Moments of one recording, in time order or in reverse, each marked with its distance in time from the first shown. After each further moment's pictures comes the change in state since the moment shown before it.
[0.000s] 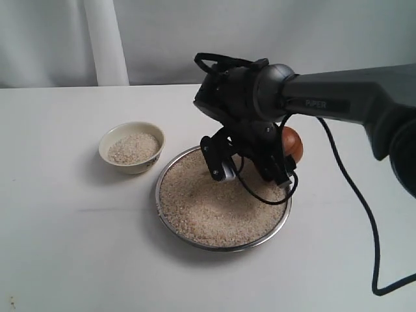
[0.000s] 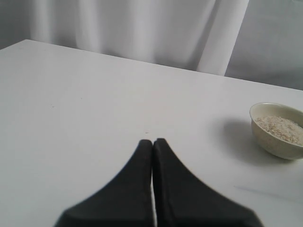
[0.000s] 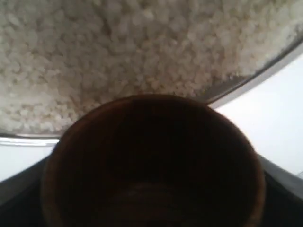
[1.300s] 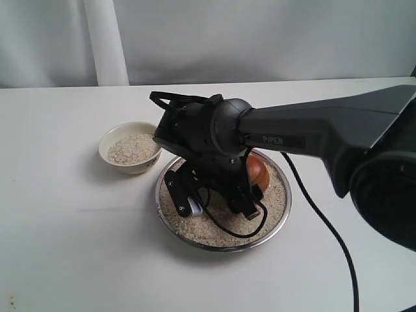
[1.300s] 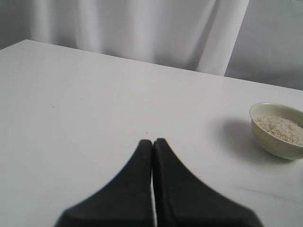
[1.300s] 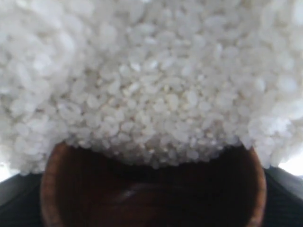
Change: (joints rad) left arm 0.000 0.000 0.000 0.000 0.000 0.000; right arm 0.140 0.052 0.000 0.080 -0.014 0.000
